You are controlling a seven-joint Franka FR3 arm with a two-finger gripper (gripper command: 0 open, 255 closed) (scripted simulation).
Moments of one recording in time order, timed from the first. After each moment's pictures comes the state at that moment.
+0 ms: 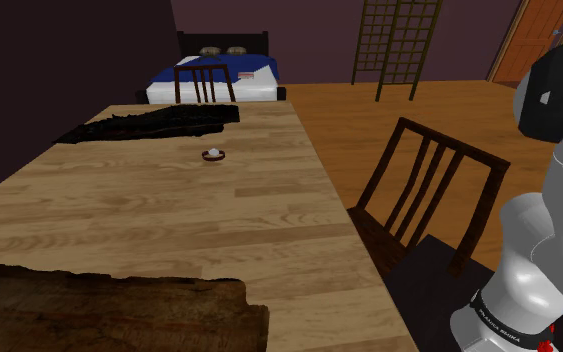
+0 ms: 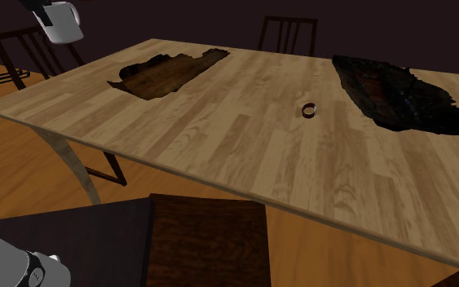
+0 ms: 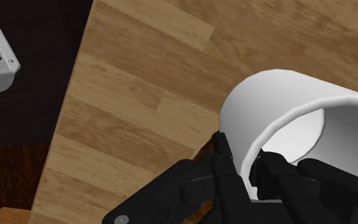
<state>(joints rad) 0.80 0.30 0.96 -1.22 -0.31 1.40 1.76</state>
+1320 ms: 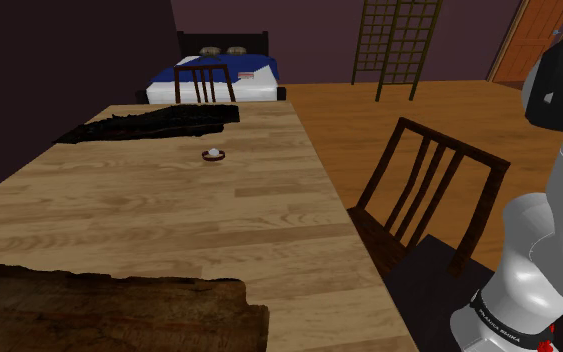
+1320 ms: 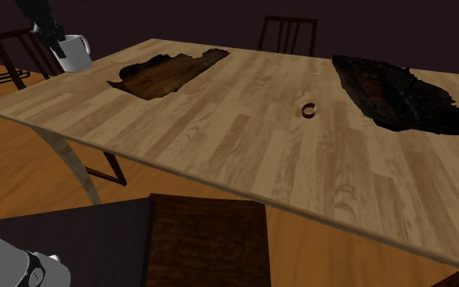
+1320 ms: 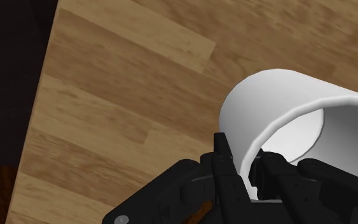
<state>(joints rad) 0.73 0.24 0.97 -1.54 -0.27 1.68 1.79</state>
